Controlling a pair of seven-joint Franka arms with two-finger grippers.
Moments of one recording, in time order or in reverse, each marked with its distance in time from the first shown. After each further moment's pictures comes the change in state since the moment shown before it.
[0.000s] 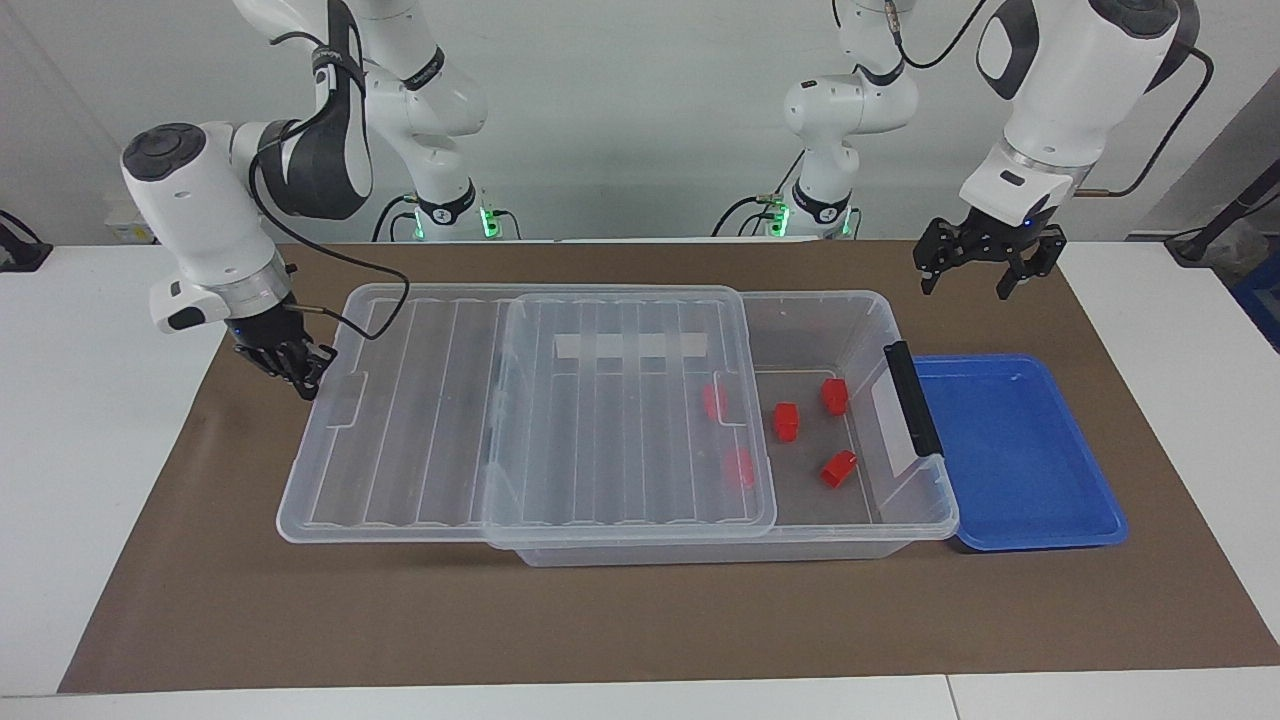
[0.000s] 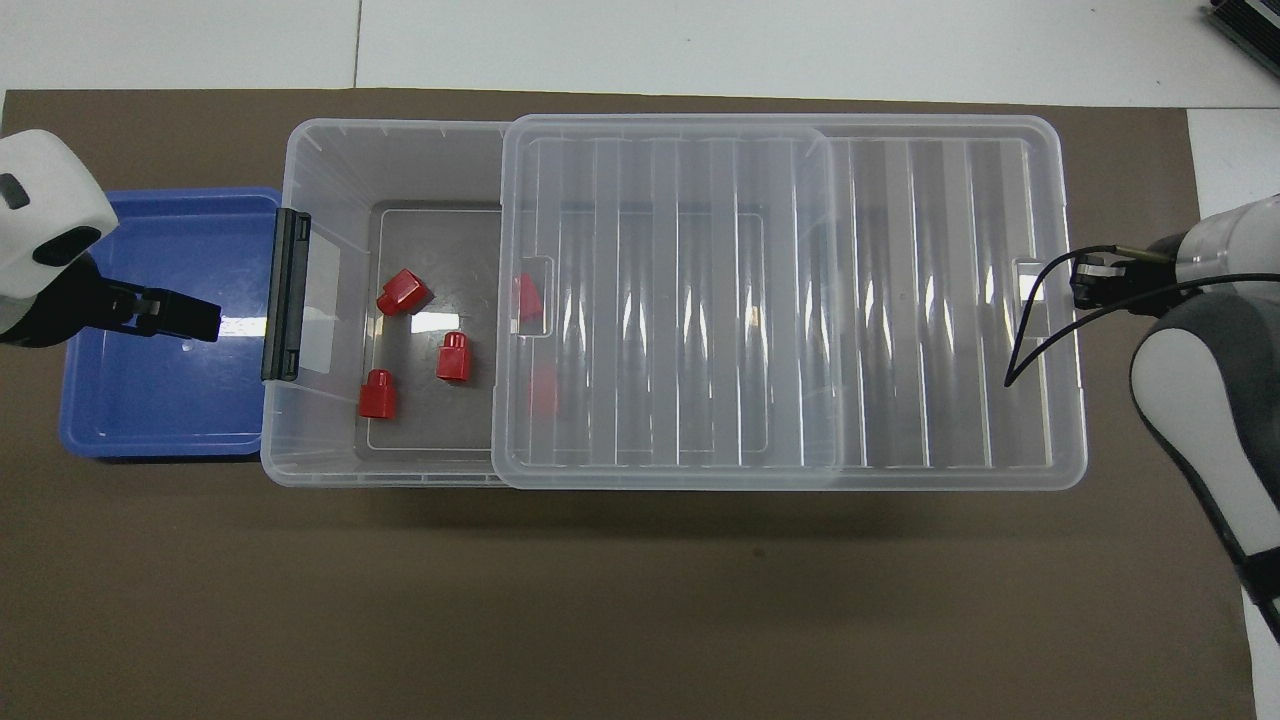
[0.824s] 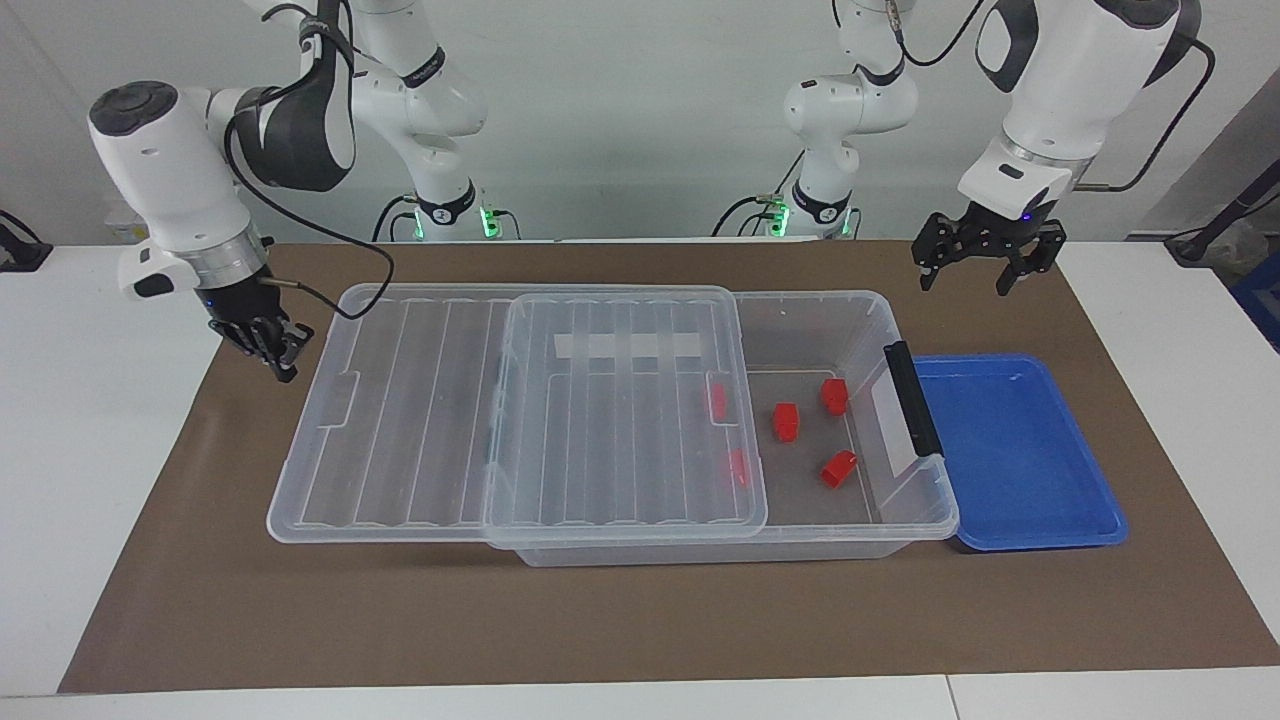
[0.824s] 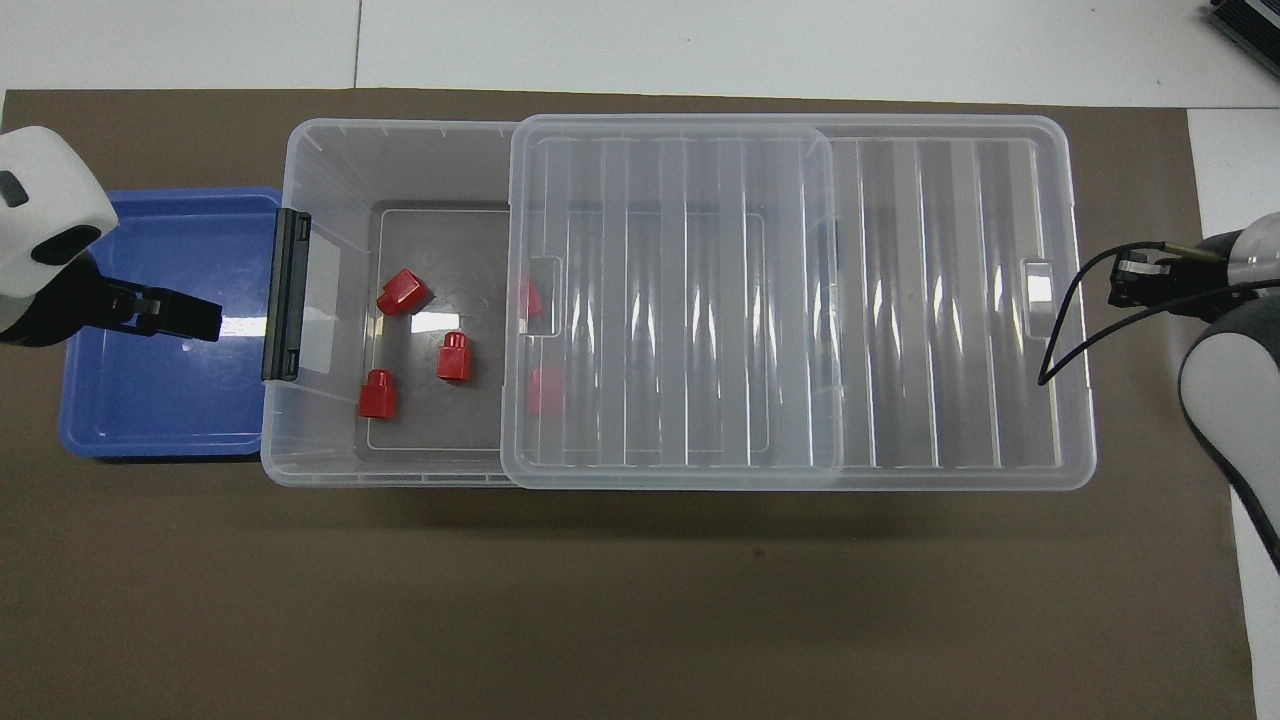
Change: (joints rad) left arm -0.002 0.000 -0.005 0.012 0.000 -0.011 0.000; right arm -0.056 -0.030 -0.010 0.005 0.000 -0.001 0.004
